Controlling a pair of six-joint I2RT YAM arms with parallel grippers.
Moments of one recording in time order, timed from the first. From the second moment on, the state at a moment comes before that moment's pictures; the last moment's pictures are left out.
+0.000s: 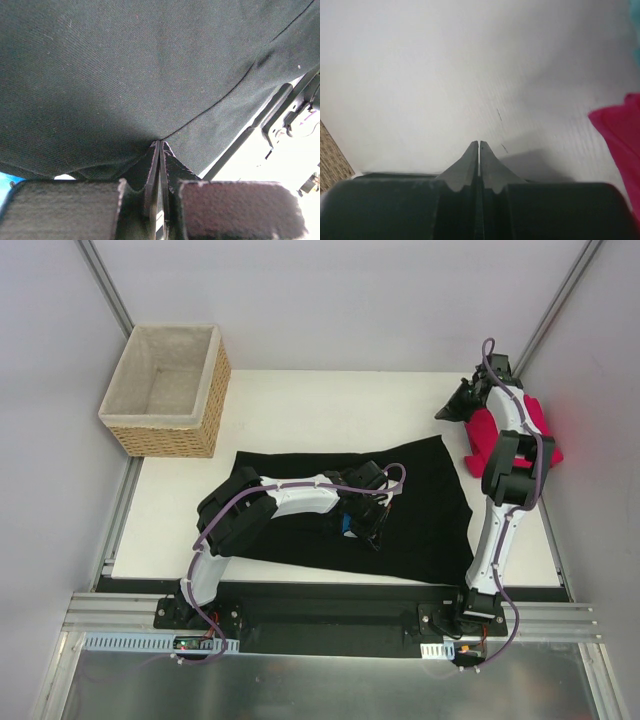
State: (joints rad) left arm -0.99 2.07 1.39 -0.39 0.46 -0.48; right arm -0.13 2.27 2.01 -0.77 -0.36 0.49
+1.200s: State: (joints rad) left arm -0.99 2.08 1.40 -0.39 0.46 -0.48; right arm -0.12 2.05 1.58 -0.93 -0.15 0.27
